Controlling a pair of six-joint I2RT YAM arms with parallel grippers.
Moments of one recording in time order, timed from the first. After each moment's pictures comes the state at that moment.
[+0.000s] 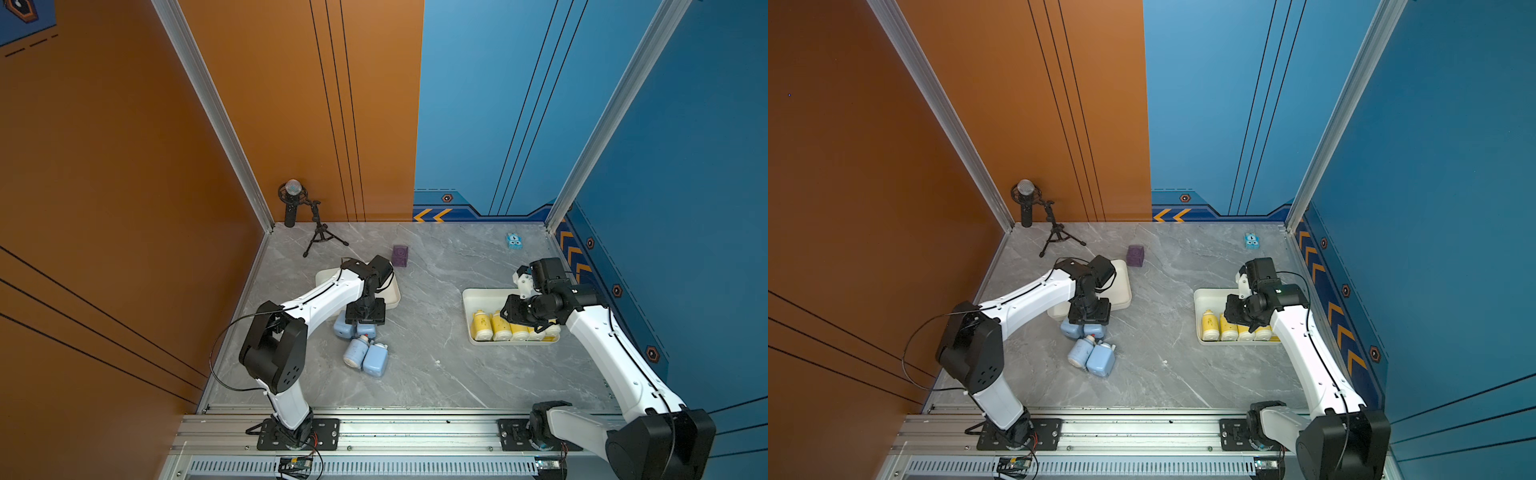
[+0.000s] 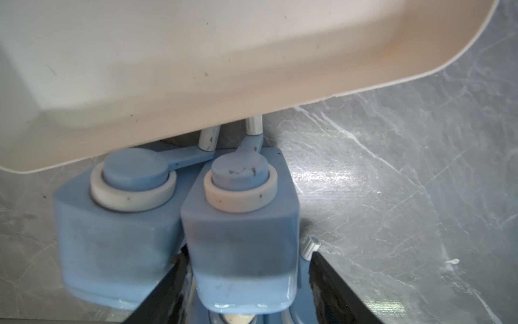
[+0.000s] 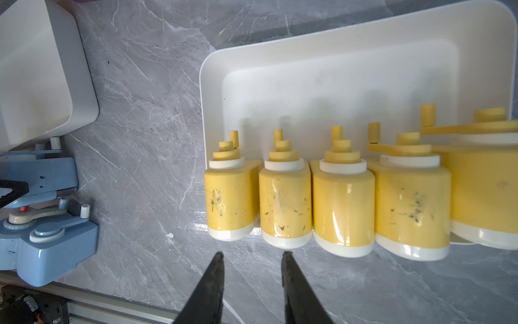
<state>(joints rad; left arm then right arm) -0.54 1.74 1.33 -1.12 -0.03 -0.56 0.10 1.18 1.05 -1.03 -0.19 0.23</state>
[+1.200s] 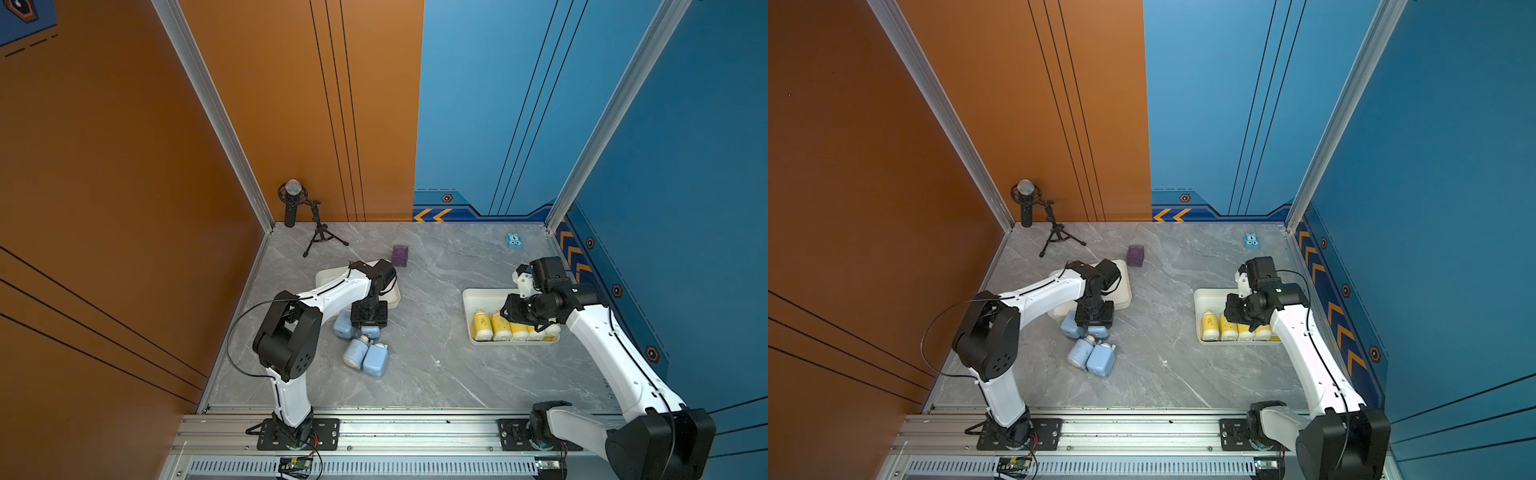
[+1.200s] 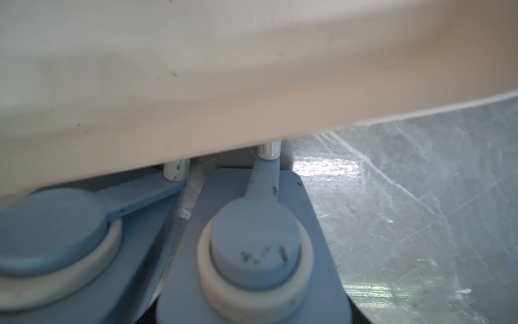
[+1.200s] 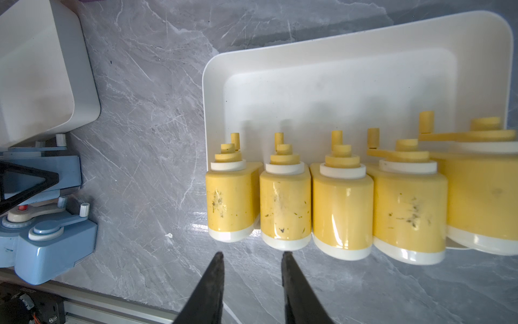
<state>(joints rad) -0.55 1.82 1.33 -1.07 0.02 -0.58 0.10 1.18 1.06 -1.03 -0.19 0.21</state>
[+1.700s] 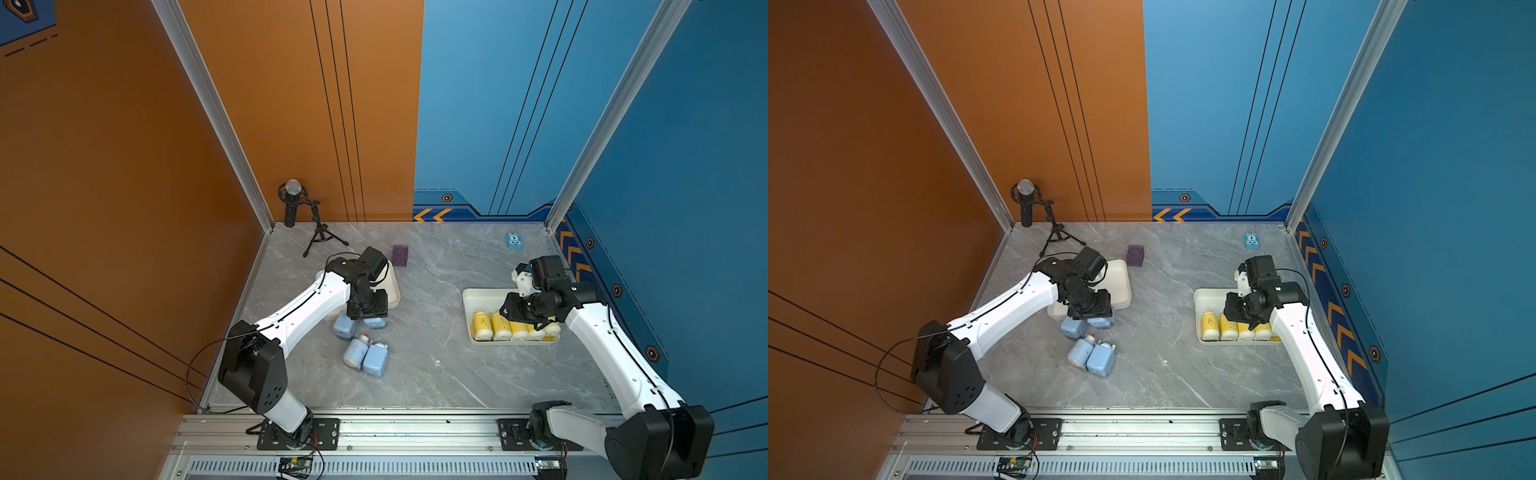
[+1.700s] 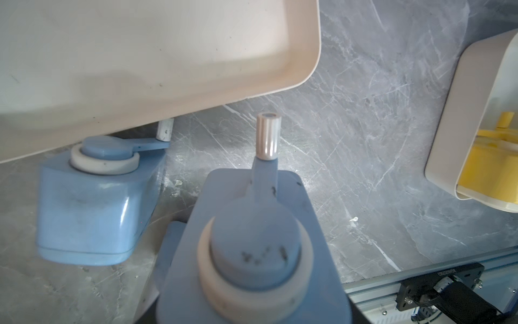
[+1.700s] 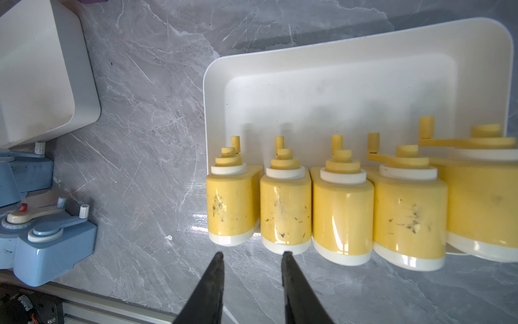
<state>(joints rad) -0.52 1.56 1.33 -1.07 0.11 -0.59 0.10 1.20 1.07 -1.03 -0.19 0.21</state>
